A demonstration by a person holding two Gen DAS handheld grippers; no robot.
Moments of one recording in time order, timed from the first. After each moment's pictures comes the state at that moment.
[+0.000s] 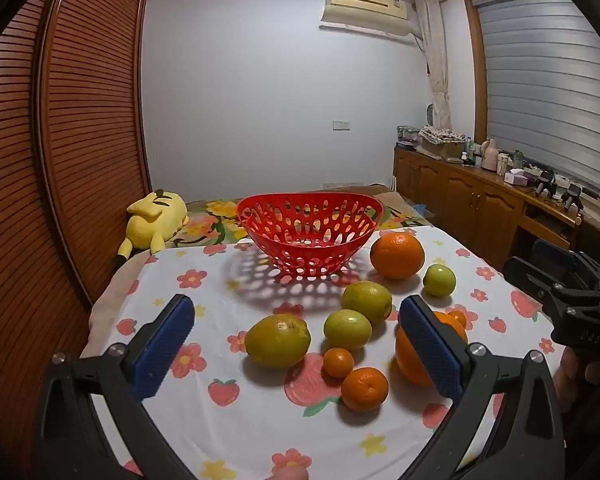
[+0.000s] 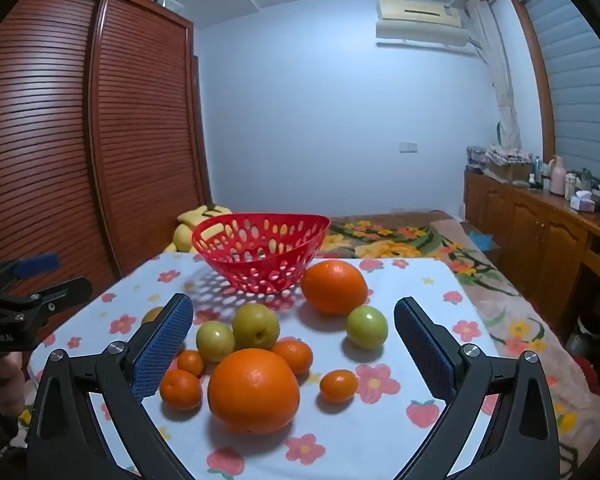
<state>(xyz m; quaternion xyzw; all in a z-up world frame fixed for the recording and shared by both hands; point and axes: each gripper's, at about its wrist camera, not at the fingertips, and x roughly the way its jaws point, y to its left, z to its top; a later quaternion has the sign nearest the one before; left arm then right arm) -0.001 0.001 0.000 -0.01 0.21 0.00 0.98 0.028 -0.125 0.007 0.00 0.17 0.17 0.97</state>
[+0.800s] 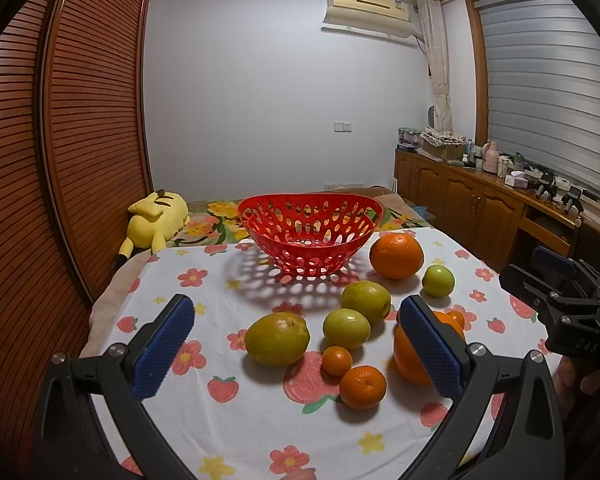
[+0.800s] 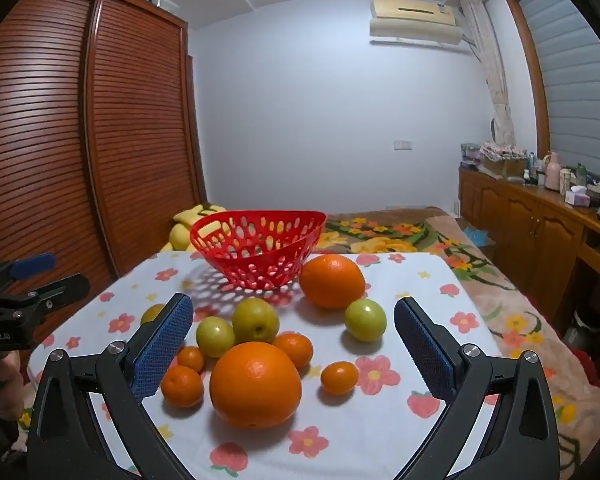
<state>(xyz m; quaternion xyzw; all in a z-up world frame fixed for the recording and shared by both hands) -0.005 0.000 0.004 0.00 0.21 0.00 0.98 0.026 -0.127 0.005 0.01 0.17 0.17 0.97</state>
